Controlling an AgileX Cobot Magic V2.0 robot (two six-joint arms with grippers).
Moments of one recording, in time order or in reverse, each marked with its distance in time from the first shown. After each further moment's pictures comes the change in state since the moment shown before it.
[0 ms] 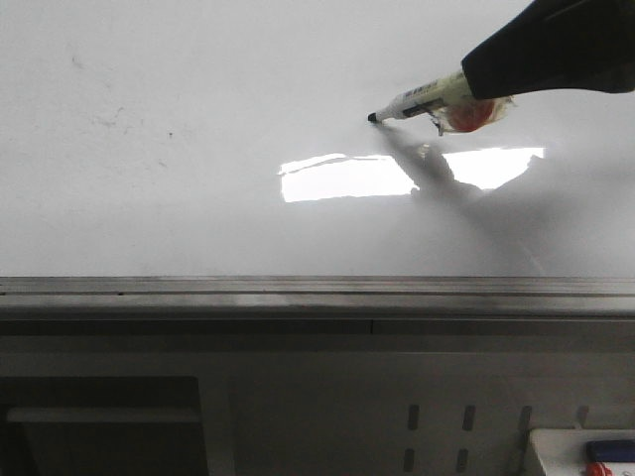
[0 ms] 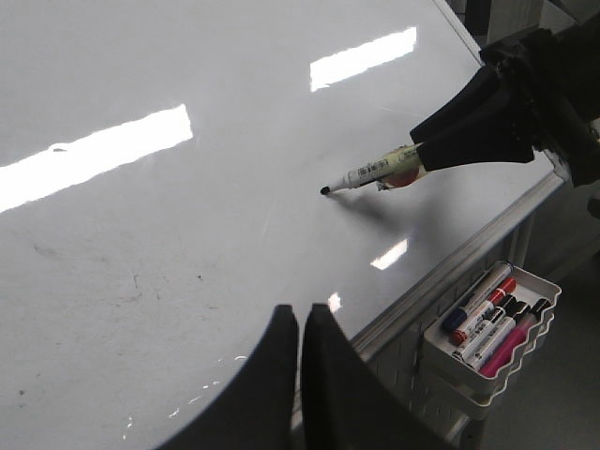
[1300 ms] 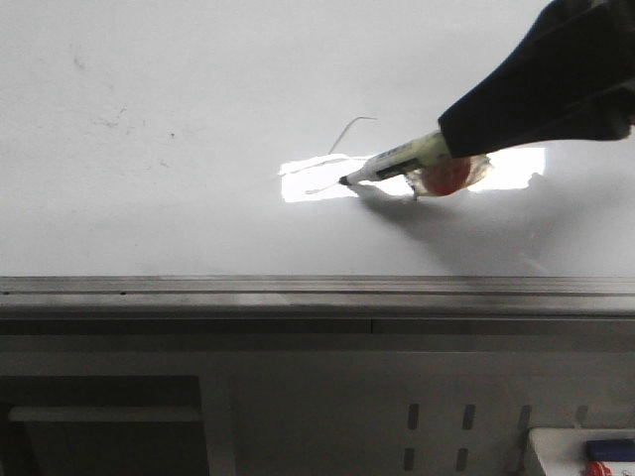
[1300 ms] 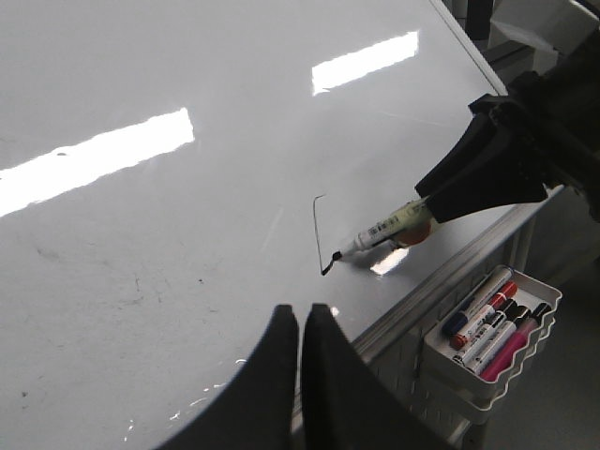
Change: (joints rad) left arm 0.001 0.000 0.000 -0.002 -0.009 0.000; right arm -0.080 0.049 -0.011 0.101 0.199 0.000
